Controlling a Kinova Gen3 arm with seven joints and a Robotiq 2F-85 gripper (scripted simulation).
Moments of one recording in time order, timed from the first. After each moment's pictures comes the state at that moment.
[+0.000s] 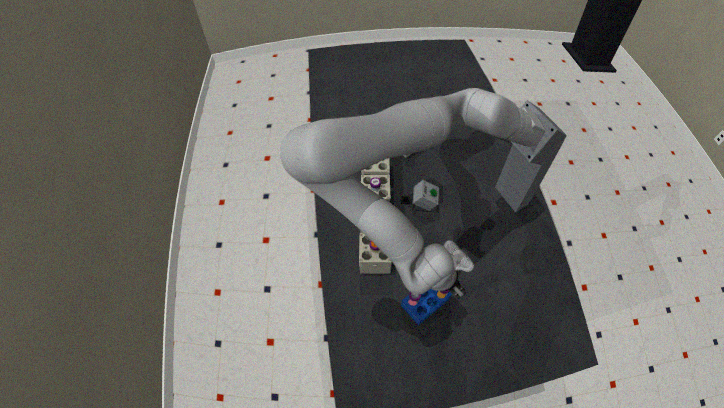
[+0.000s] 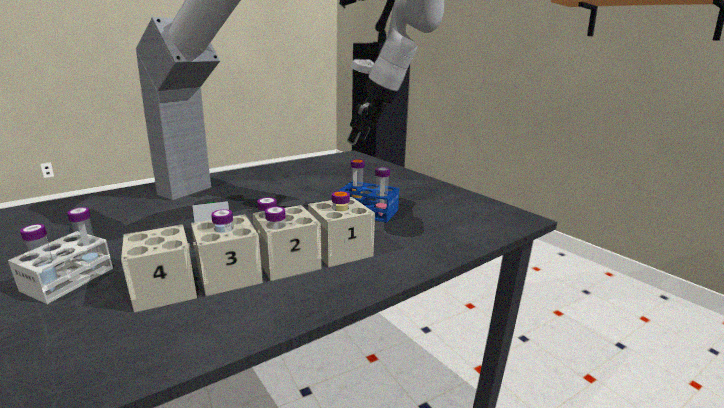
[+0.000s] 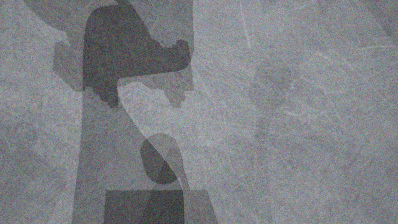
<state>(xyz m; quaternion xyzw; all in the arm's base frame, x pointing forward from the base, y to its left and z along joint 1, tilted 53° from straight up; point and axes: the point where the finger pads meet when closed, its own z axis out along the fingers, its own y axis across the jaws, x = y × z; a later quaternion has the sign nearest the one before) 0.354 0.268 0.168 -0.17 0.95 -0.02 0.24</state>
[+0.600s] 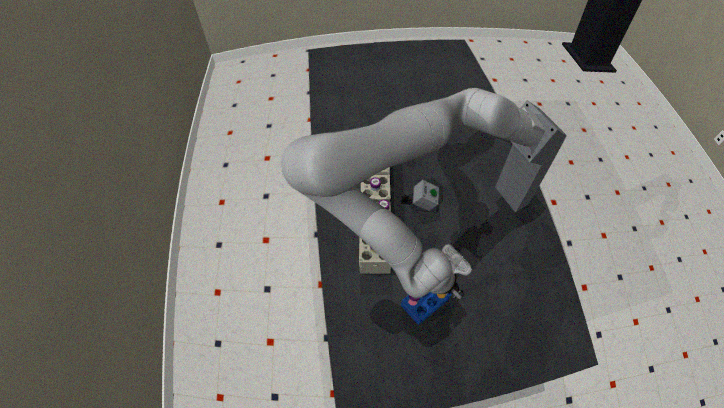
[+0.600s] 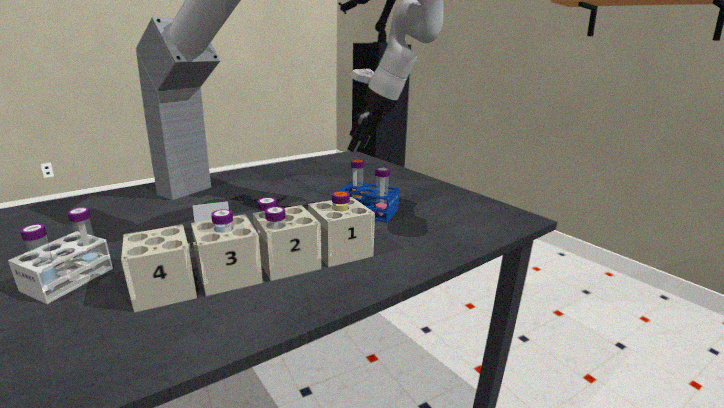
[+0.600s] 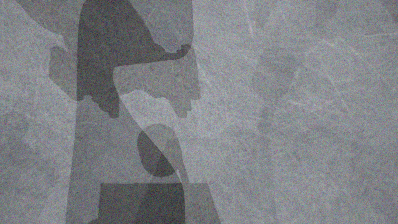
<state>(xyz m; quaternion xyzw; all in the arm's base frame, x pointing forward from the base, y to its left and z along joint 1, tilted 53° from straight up) 0.371 0.272 0.156 -0.17 0.95 -0.02 0.24</state>
